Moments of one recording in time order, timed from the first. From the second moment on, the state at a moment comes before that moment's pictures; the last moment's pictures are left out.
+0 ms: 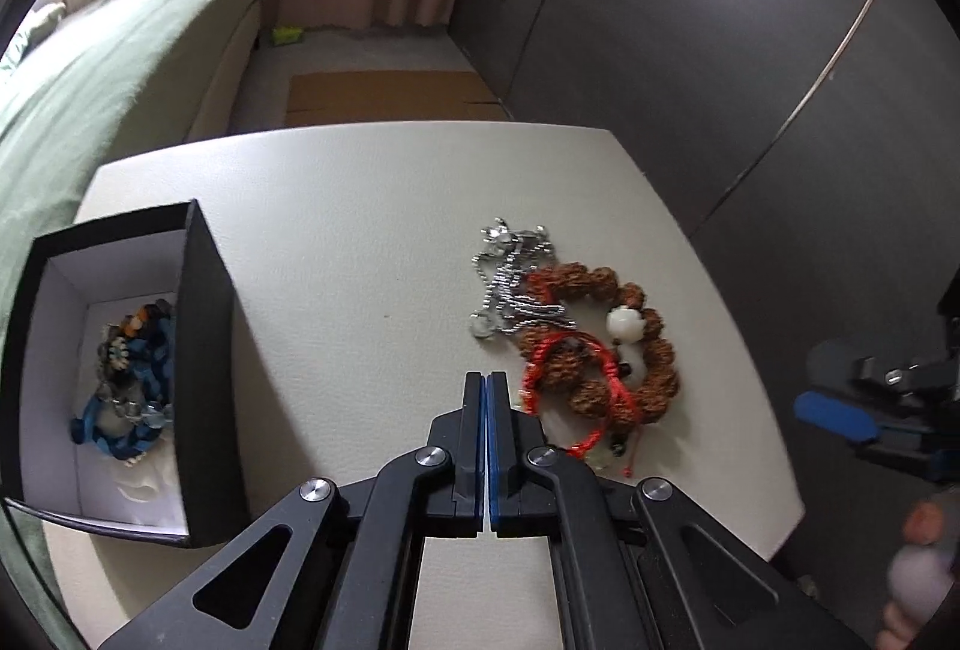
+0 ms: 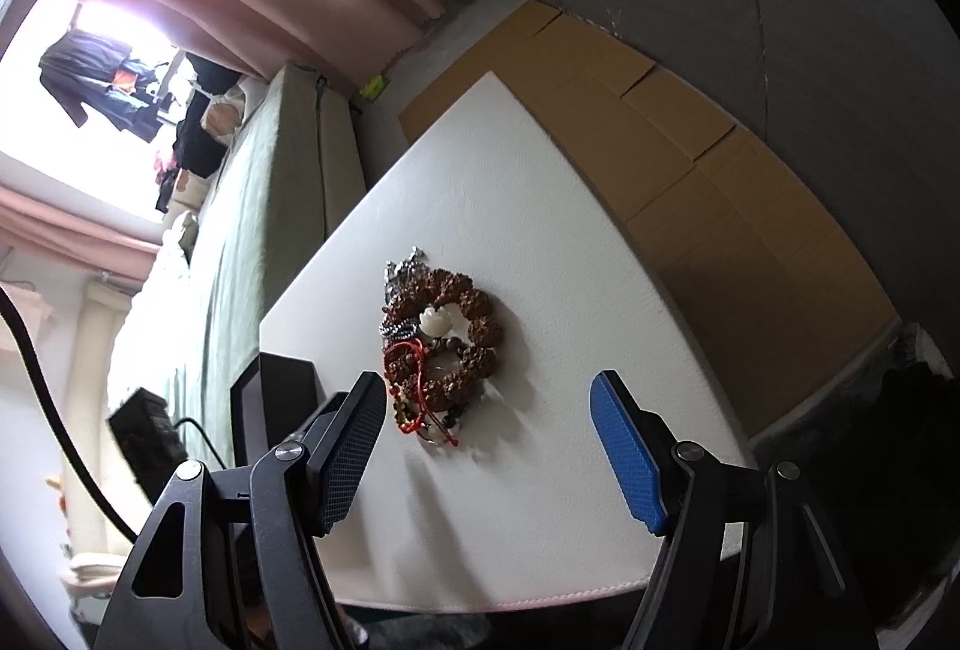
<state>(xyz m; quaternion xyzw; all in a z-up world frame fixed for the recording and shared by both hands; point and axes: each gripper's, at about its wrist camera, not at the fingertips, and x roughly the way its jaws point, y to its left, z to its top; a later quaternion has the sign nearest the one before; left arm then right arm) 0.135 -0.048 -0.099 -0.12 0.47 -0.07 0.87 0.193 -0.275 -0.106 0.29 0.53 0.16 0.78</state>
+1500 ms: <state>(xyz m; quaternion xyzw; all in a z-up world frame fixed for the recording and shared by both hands) 0.117 -0.009 -0.064 -0.15 0.43 -0.07 0.89 0.223 -0.215 -0.136 0.18 0.56 0.09 0.80</state>
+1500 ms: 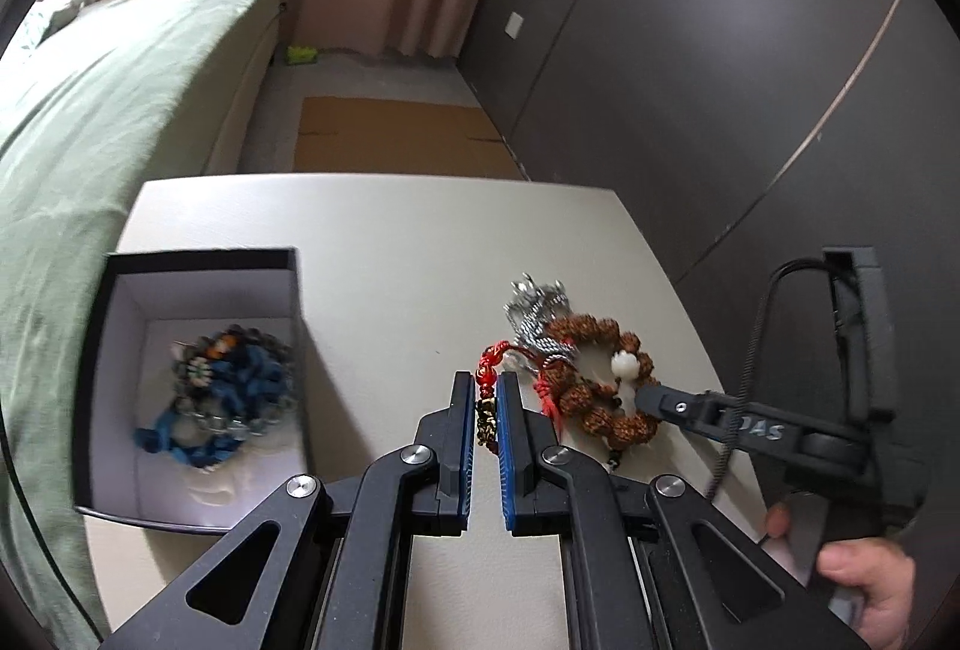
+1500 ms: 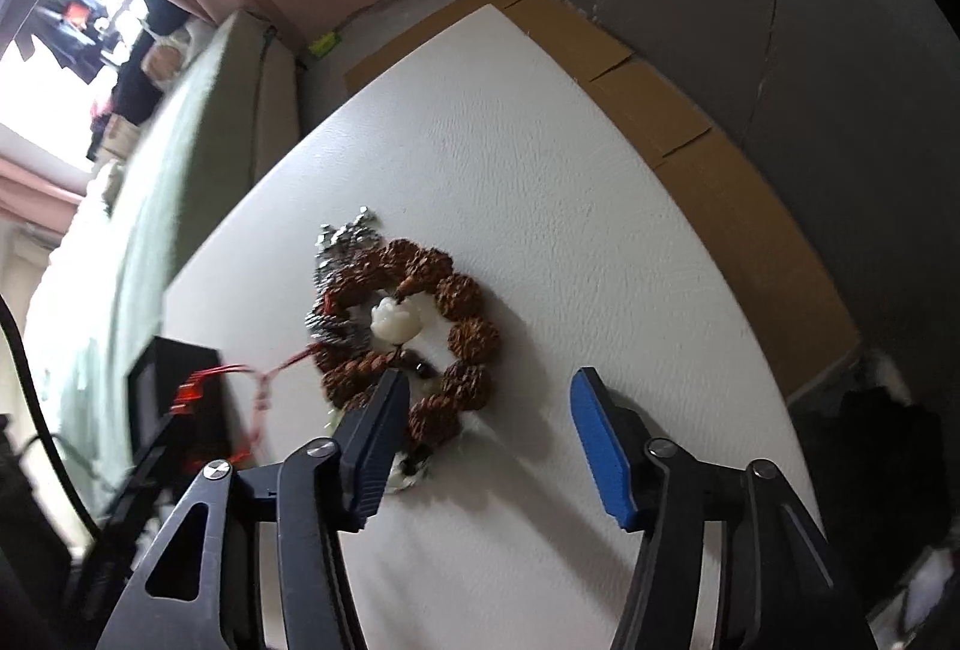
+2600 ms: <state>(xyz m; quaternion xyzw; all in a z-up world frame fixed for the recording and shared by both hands) 0.068 0.075 -0.017 -0.20 0.36 0.02 0.91 0.168 -0.232 -0.046 0.23 0.41 0.20 0.86</state>
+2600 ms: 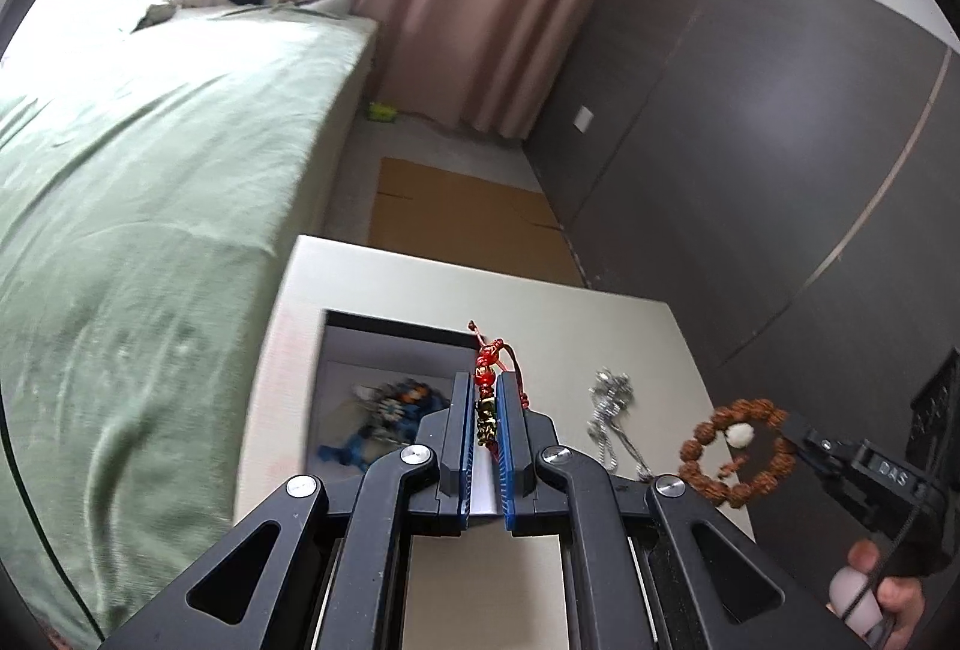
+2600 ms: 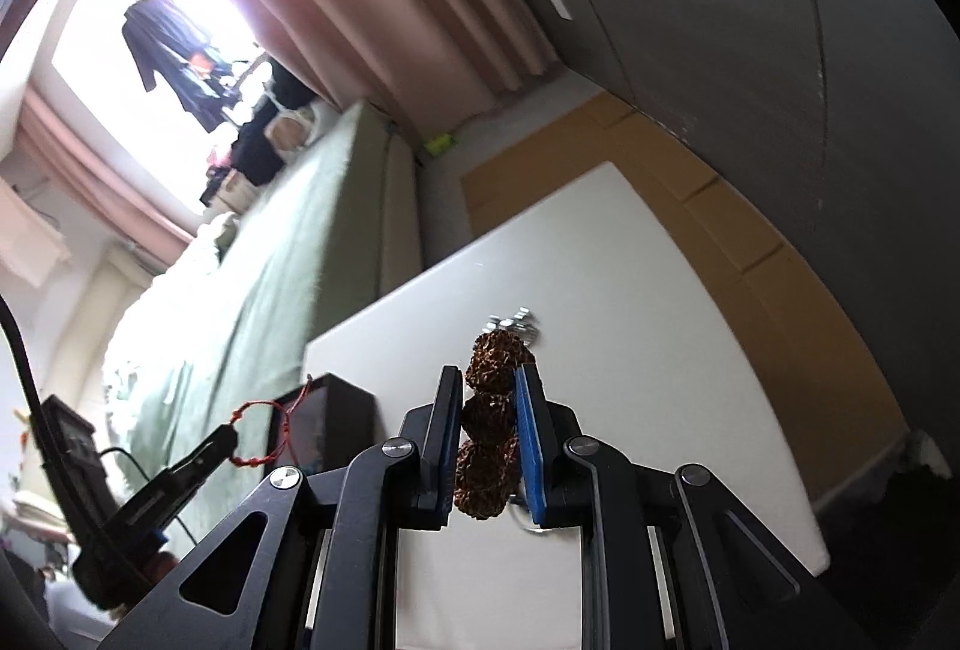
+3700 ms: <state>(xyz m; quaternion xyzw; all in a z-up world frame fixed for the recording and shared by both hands) 0.054 0.149 -0.007 -0.26 0.32 0.08 0.91 0.171 -0.123 -0.020 0.21 0.38 0.34 0.84</state>
